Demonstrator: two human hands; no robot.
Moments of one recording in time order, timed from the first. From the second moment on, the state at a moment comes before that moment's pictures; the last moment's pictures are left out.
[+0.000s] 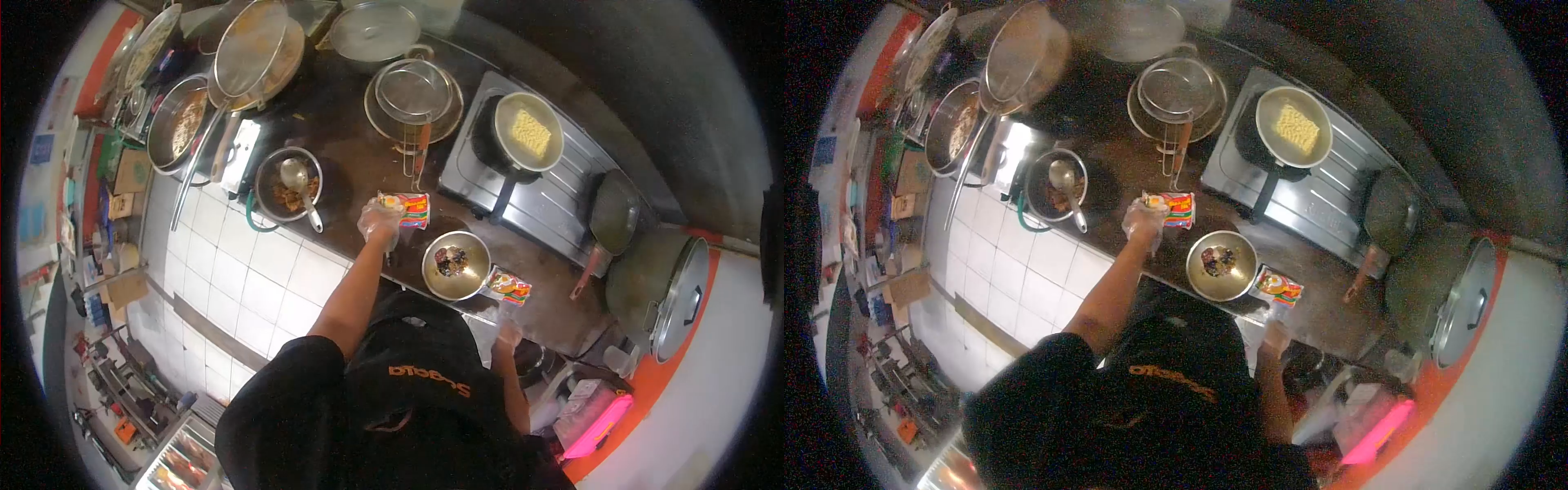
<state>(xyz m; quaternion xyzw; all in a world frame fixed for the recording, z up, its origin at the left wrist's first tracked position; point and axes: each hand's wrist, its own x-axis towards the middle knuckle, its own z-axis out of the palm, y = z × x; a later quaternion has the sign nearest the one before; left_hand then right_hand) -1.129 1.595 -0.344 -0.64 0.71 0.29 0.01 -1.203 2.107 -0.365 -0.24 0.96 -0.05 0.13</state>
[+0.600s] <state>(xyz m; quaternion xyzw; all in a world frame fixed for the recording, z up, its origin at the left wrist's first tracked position) -1.078 1.606 -0.357 -0.49 0.28 0.78 -0.25 -1.222 2.226 -0.511 -0.10 0.97 0.15 0.16</state>
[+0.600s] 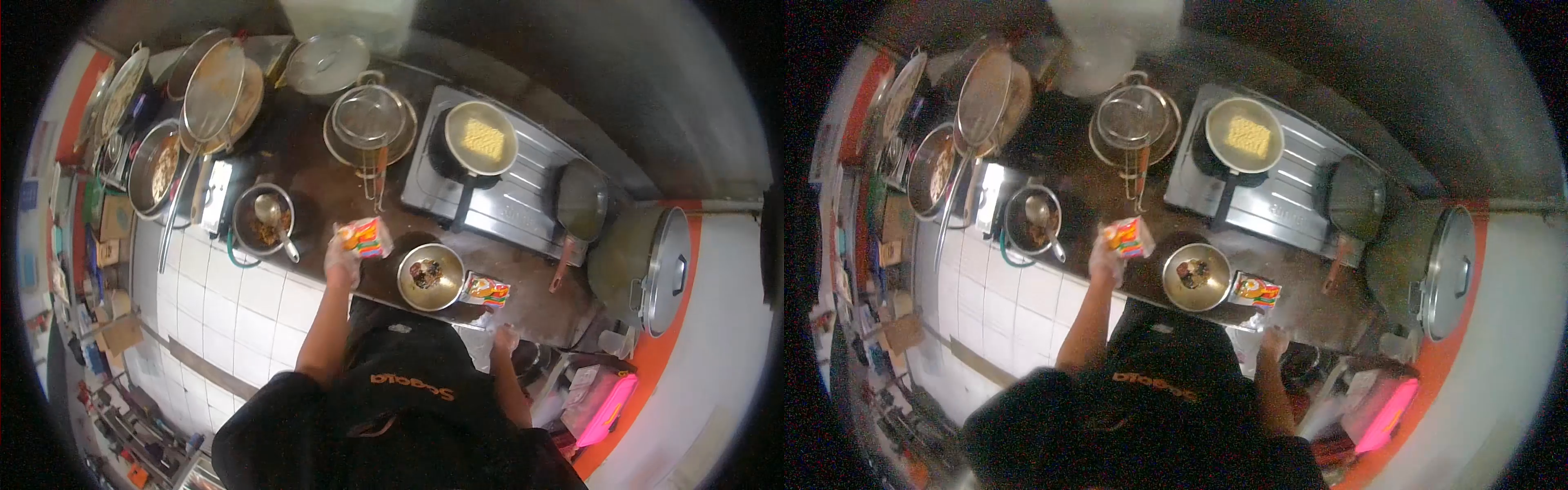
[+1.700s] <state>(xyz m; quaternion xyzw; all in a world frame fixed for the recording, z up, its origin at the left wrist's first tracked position) -1.437 1.598 -0.117 -0.12 0.96 0.01 -0.26 -1.117 2.252 -0.428 0.18 0.93 0.05 0.32</state>
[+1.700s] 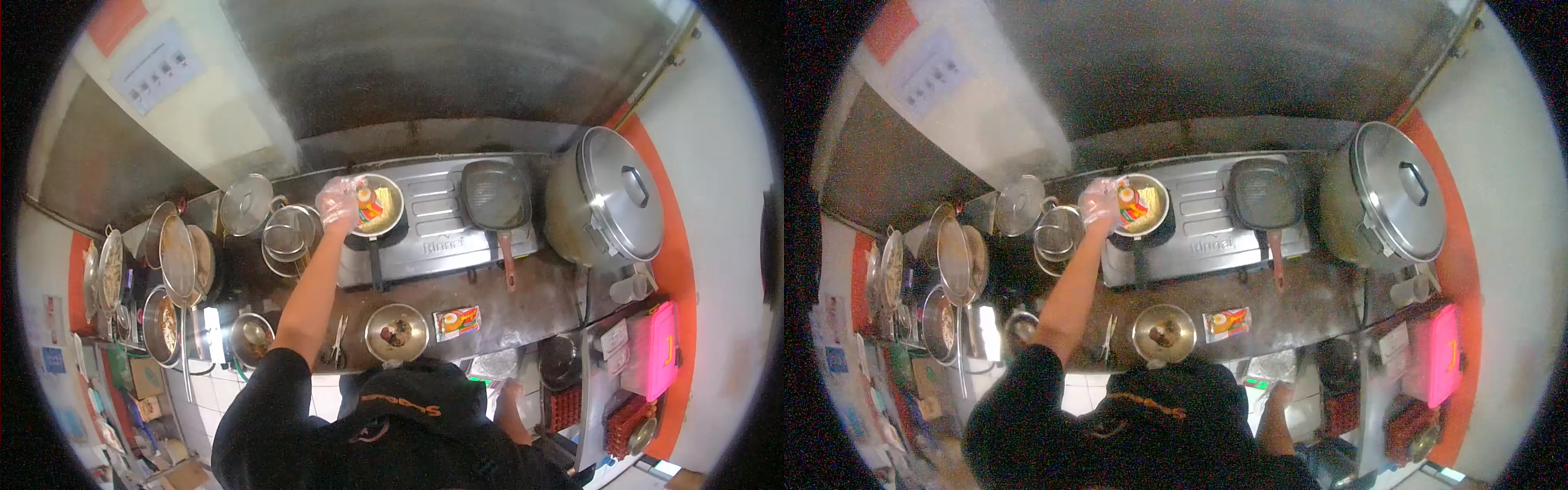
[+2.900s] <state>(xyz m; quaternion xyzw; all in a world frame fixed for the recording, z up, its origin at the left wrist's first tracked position) -1.230 1.760 -0.185 -0.30 0.20 0.93 0.06 -1.256 2.077 -0.267 0.18 0.90 -0.37 0.14</state>
